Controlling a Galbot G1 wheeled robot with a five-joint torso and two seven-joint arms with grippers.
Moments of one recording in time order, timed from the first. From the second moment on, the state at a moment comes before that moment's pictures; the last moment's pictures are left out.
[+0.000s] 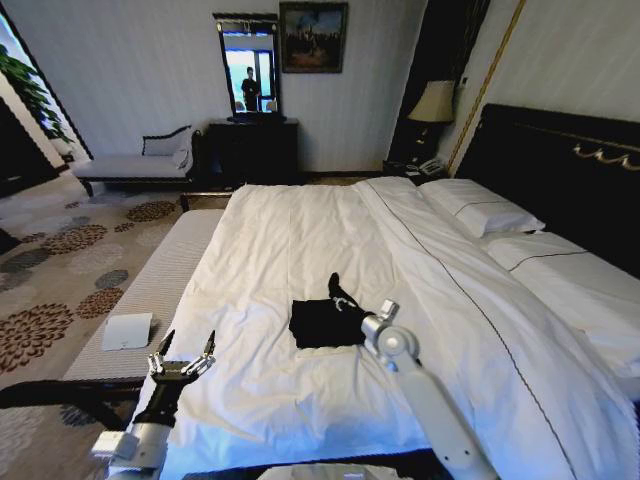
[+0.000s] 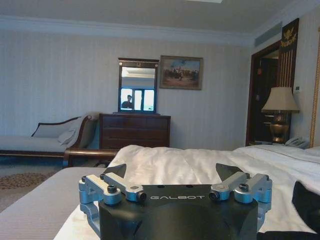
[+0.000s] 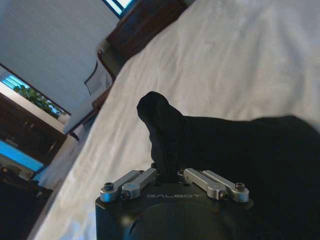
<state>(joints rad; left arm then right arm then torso) 2.01 -1.14 -0.71 -2.30 -0.44 -0.28 -0.11 -1.02 1.29 0.24 1.69 1.09 -0.45 0.19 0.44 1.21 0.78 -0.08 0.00</state>
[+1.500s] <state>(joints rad) 2.01 -1.14 -0.71 -2.30 -0.44 -0.28 -0.11 -1.04 1.34 0.09 1.67 0.84 -0.33 0.10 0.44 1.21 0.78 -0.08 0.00</state>
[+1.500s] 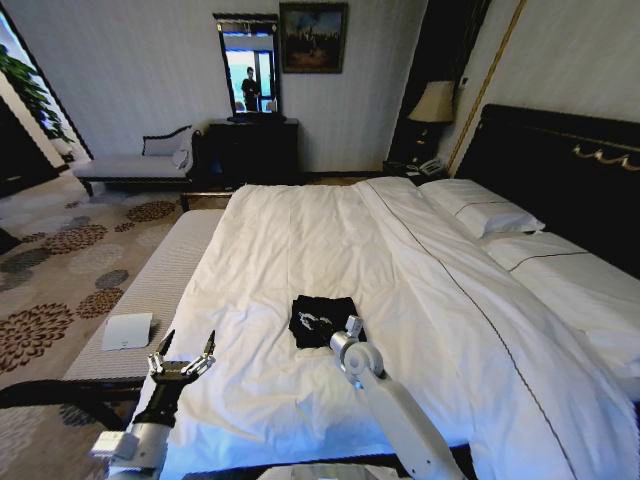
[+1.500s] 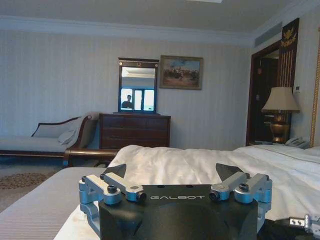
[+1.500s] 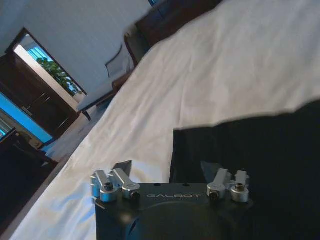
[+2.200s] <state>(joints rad) 2.01 -1.14 -0.71 -2.30 -0.44 -0.28 -0.11 -1.35 1.17 0.53 1.84 0.28 0.02 0.00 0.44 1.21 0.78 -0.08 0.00</state>
